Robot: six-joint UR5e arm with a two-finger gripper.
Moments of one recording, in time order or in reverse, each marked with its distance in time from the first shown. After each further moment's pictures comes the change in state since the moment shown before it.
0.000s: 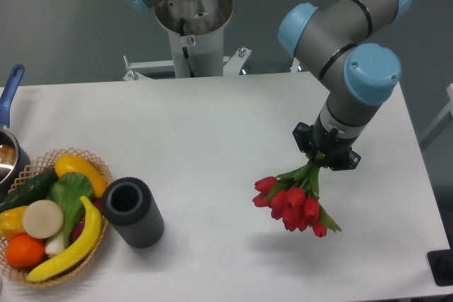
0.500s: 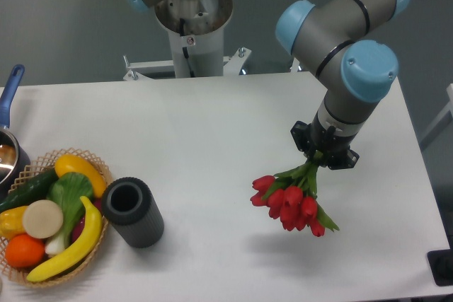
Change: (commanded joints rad) arm -0.011 0.029 0.002 0.011 -0.015 0.000
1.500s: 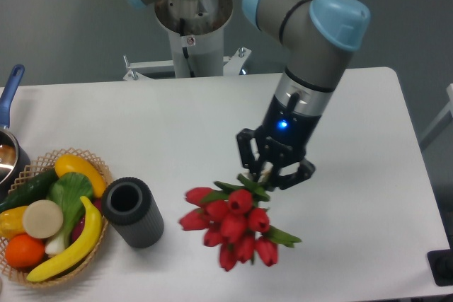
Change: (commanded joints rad) arm -0.080 0.114 -0.017 0.212 -0.675 -0.232
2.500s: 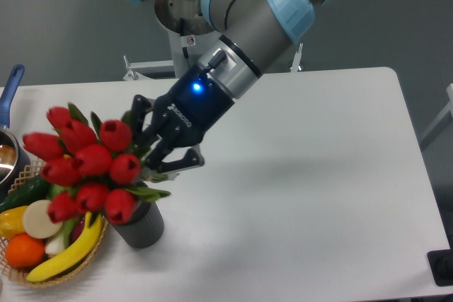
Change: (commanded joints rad) arm -0.092 0.012 -0.118 0.301 -0.460 -0.077
